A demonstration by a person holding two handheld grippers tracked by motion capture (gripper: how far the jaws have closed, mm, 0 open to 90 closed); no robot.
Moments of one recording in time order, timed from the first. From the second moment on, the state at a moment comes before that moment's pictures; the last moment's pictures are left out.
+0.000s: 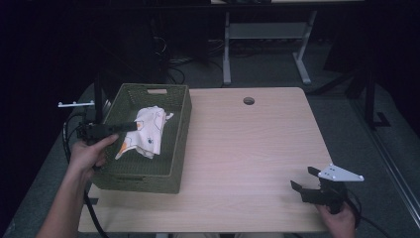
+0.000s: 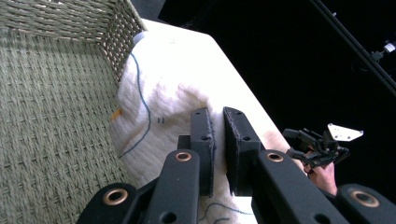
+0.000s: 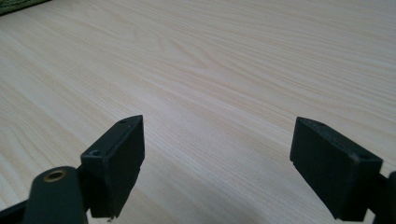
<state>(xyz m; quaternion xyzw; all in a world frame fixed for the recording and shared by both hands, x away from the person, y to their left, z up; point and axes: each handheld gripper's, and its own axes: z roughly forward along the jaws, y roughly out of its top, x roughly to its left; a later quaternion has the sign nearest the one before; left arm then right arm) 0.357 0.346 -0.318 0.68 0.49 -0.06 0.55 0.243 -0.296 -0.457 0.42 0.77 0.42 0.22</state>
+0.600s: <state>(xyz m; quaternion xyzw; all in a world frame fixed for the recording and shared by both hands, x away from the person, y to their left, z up) 0.363 0.357 -0.326 0.69 0.48 -0.06 0.54 0.243 -0.295 -0.458 0.42 0.77 0.42 0.22</state>
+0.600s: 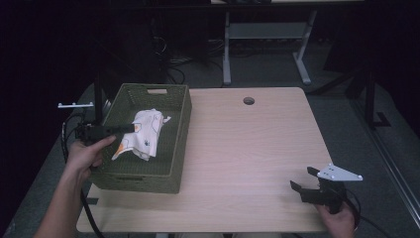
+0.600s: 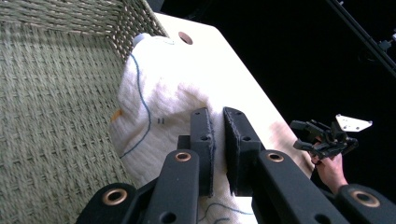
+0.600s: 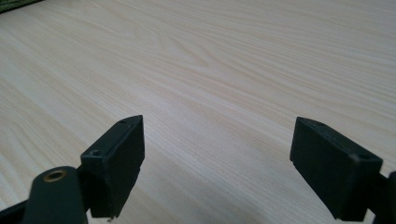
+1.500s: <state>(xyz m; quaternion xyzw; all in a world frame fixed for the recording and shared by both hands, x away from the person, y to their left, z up) 0.393 0.358 -0.350 0.72 0.48 -0.02 0.50 0.244 -0.293 -0.461 0.43 0.78 0.41 0.21</state>
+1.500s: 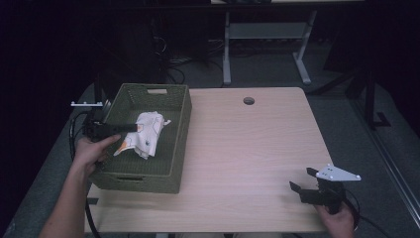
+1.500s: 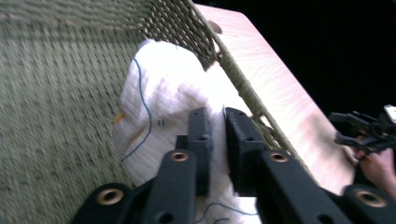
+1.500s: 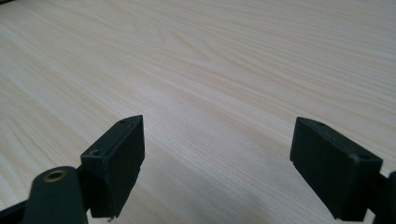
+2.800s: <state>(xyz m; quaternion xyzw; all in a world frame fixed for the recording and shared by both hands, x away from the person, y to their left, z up) 0.375 0.317 -0.331 0.73 0.46 0.00 0.50 0.244 -0.290 -0.462 0.42 0.78 0.41 0.21</state>
